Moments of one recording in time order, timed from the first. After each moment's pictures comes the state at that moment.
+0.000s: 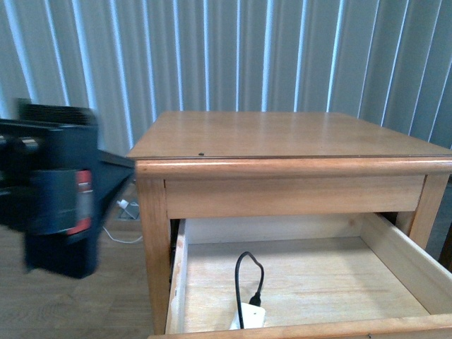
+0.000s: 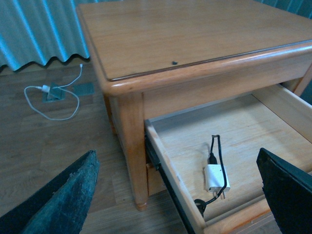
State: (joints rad) left arm -0.47 0.97 0.49 0.34 -0.22 -0.01; right arm 0.00 0.09 0.11 -0.02 0.00 0.00
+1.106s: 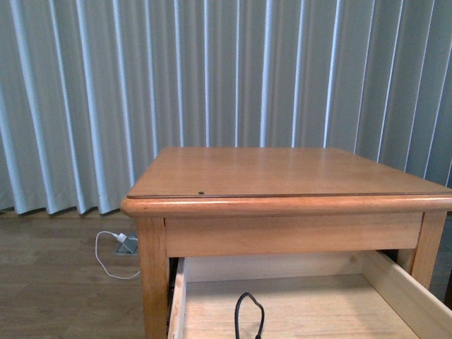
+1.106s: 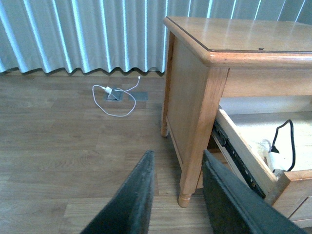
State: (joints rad) left arm -0.15 0.06 0.05 0.01 -0.14 -0.02; right arm 0.00 0.09 0.11 -0.02 0.00 0.00
